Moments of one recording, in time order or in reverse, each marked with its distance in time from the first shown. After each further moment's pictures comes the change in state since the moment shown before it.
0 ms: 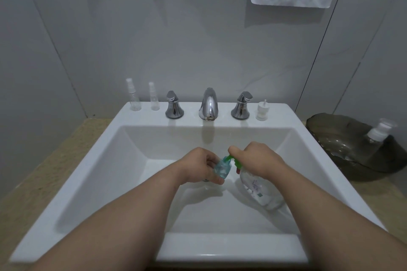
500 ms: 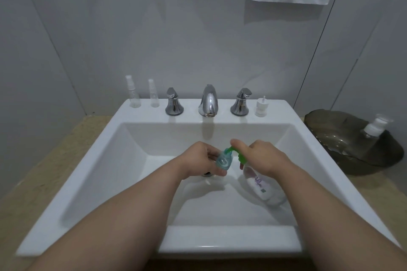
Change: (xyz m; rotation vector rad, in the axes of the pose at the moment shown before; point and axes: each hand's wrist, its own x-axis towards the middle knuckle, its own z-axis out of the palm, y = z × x) left_hand -0.002 0.007 0.001 -0.114 0.006 0.005; right_hand -0.013 0.007 -0.010 0.037 -0.033 0.010
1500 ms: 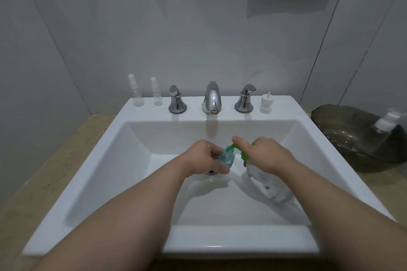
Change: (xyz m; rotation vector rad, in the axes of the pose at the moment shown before) left_hand -0.004 0.002 -0.002 0.029 -0.006 0.001; right_hand 0.007 -0.001 0.008 -0.050 0.048 -0.009
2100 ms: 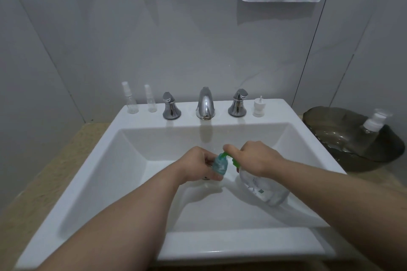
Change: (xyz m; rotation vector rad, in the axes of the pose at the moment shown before) left_hand 0.003 -0.006 0.001 0.068 -0.001 -0.001; right_hand 0.004 -0.007 0.002 -0.071 -0.070 -0.099
